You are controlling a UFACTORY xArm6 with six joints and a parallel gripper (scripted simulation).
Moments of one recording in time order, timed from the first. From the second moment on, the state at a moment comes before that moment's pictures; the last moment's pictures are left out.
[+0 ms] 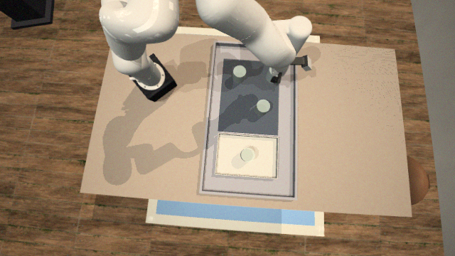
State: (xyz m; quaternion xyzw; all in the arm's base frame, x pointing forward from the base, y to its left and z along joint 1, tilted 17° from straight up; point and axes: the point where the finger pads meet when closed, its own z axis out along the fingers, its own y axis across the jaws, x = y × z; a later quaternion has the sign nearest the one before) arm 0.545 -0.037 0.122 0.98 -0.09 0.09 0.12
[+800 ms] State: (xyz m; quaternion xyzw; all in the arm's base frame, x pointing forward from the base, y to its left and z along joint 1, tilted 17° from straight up) arm 0.532 -0.106 0.138 0.98 -0.09 0.09 0.12
